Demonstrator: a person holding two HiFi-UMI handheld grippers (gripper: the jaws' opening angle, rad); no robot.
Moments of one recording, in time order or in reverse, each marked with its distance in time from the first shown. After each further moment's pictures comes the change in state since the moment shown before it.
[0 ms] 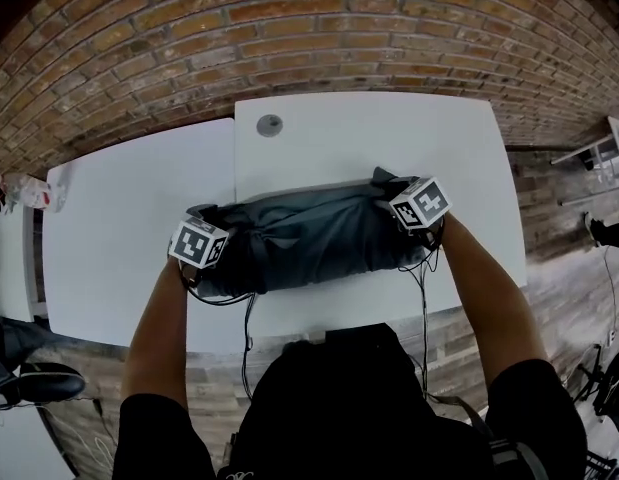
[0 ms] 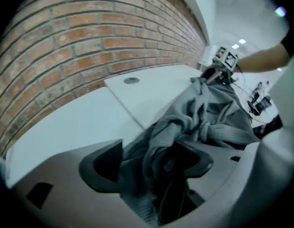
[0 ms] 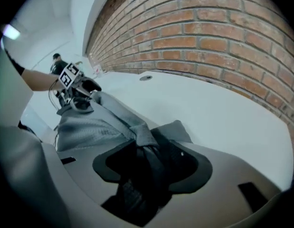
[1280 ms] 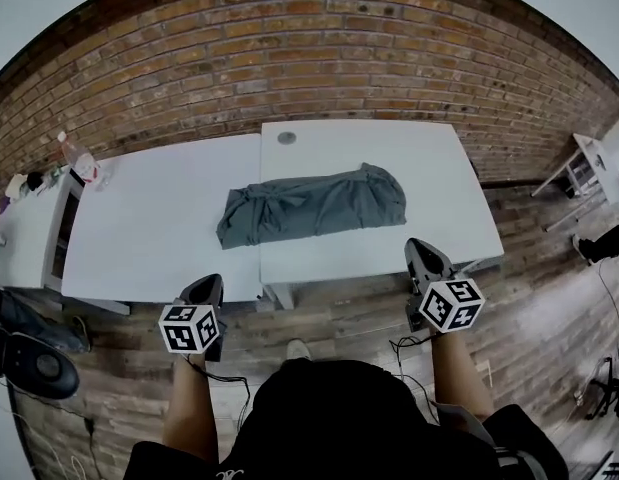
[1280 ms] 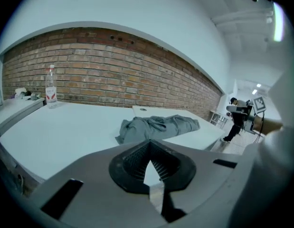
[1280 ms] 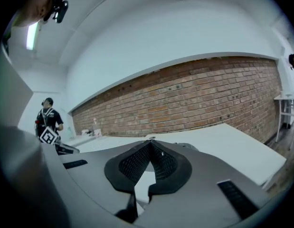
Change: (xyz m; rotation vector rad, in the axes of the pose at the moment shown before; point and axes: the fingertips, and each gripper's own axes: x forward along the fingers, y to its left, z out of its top) left arm -0.237 -0.146 -0.158 -0.363 -0.542 0.180; right arm -0.267 0.228 -0.087 0.279 -0.867 -0.310
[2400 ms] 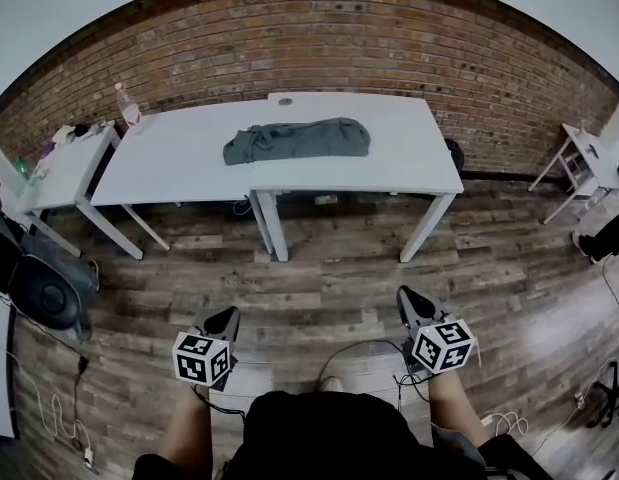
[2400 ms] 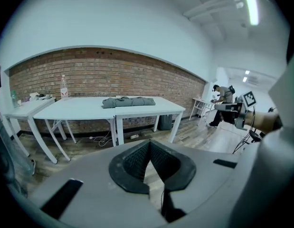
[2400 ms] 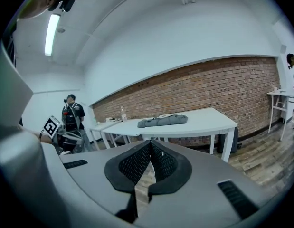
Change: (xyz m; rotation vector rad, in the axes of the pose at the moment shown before) left arm -0.285 -0.266 -0.220 0.107 0.050 -0.005; right arm -0.390 0.042 -0.128 -0.026 0.113 0.122
